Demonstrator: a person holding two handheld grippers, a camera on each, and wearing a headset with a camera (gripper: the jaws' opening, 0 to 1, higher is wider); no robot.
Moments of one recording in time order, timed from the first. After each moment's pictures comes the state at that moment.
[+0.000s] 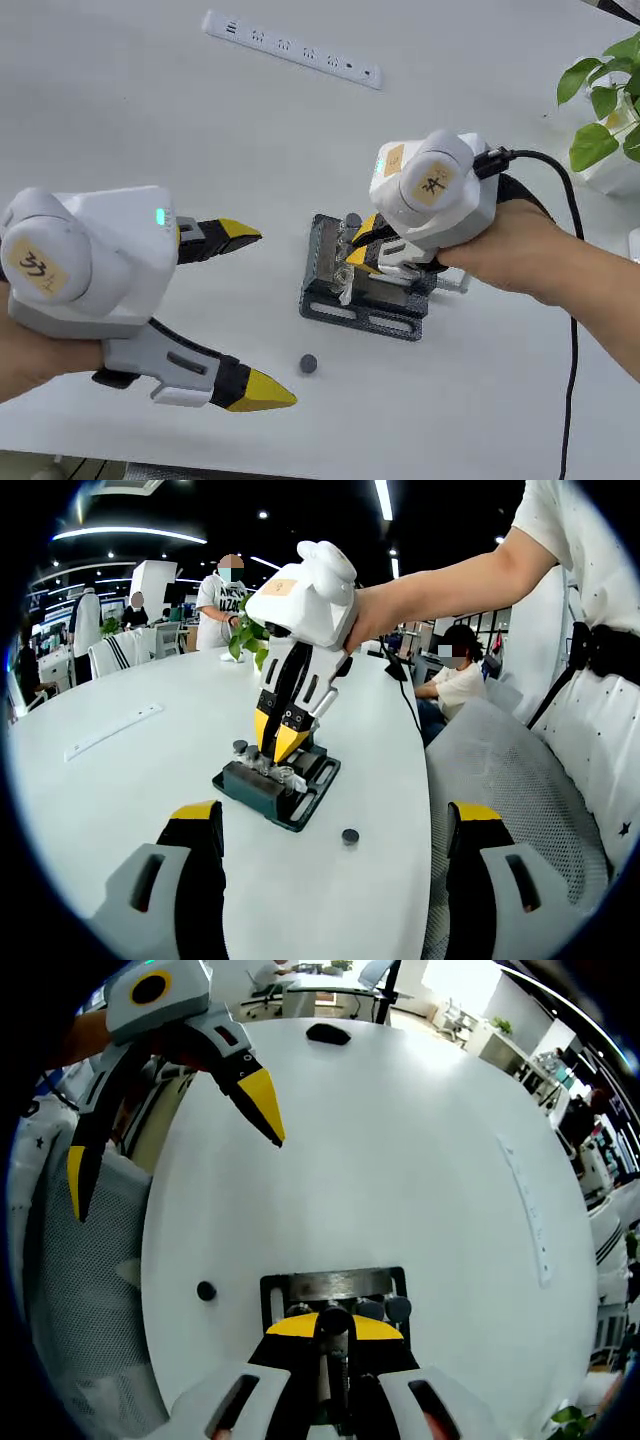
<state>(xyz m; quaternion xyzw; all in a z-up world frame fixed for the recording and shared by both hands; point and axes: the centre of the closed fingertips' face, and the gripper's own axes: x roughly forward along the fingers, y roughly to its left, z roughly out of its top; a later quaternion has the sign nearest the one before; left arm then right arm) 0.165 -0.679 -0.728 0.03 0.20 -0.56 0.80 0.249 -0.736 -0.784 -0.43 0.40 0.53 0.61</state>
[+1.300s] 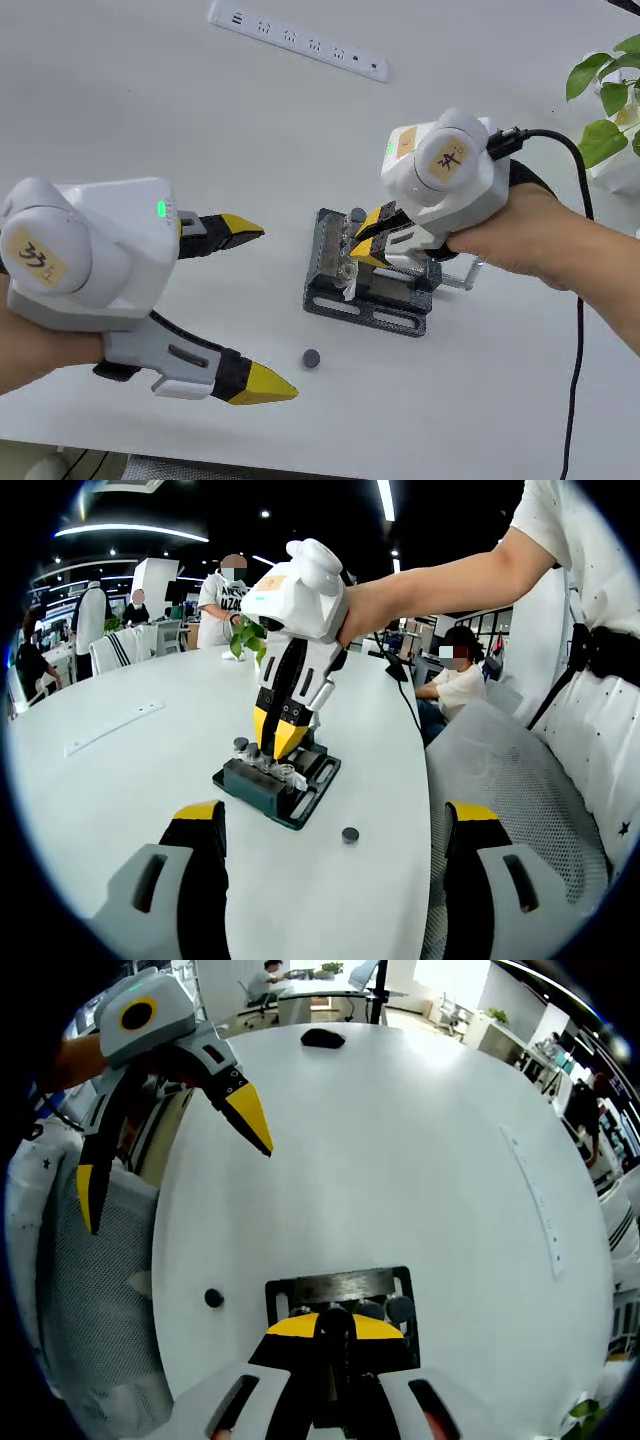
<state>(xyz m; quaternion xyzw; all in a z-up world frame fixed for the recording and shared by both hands) 0.166 -0.677 -0.731 0.03 0.20 -0.56 0.80 0.252 -0.734 -0.784 -0.40 0.42 0.54 0.61</state>
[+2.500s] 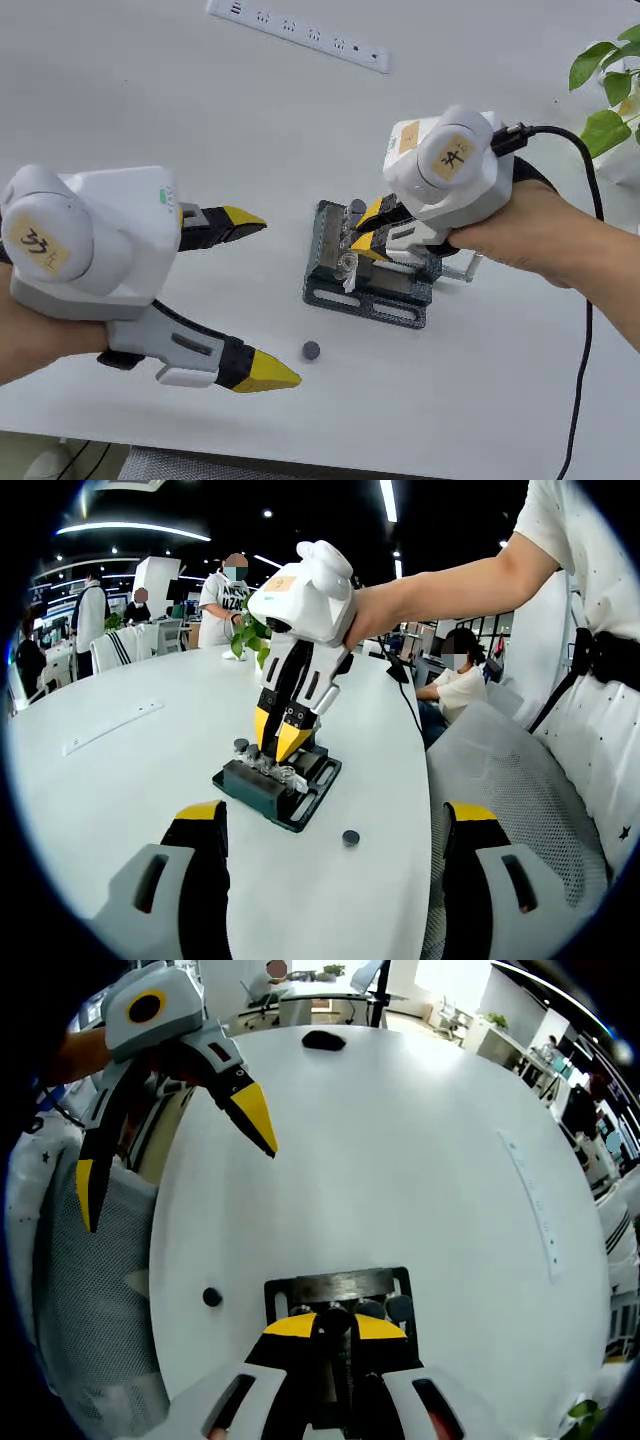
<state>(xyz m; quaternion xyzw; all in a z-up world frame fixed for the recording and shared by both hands) 0.168 -0.678 -0.730 0.02 0.21 -0.56 0.80 0.251 -0.737 -0.784 -0.40 0.41 0.54 0.62</state>
